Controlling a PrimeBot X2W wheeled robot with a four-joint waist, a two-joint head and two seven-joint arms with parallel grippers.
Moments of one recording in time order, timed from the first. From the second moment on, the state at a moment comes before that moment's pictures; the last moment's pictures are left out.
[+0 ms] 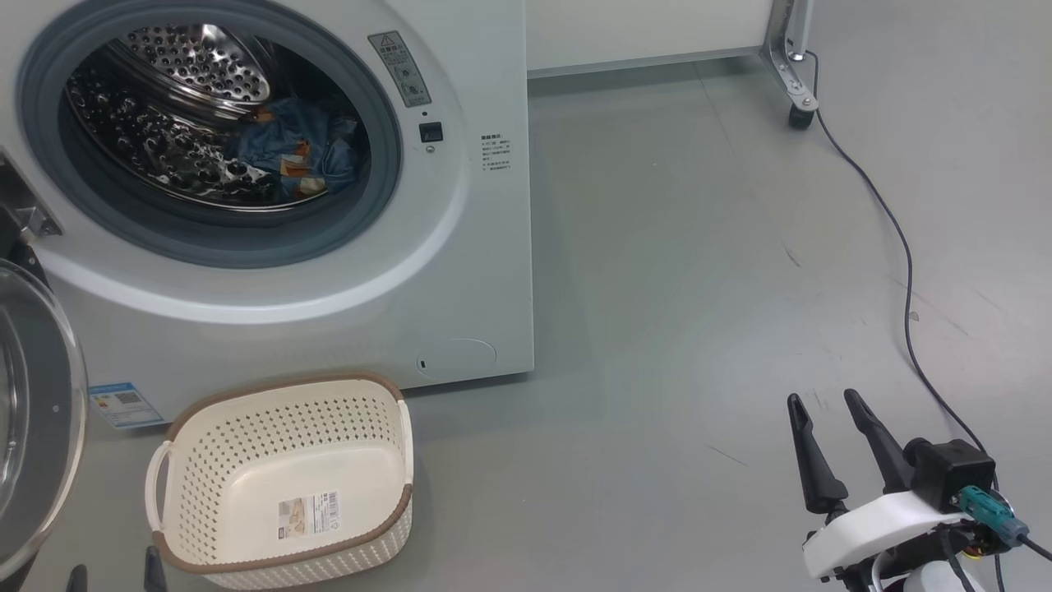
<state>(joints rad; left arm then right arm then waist) 0.27 0.04 0.12 -0.01 -0.16 -0.03 -0.25 0.01 -0.15 0.18 0.24 0.35 0.12 -0.25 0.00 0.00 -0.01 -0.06</state>
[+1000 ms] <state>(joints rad) 0.27 0.04 0.11 0.00 -0.18 0.01 -0.25 0.04 -0.14 0.15 0.22 0.35 0.12 -0.25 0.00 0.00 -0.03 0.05</state>
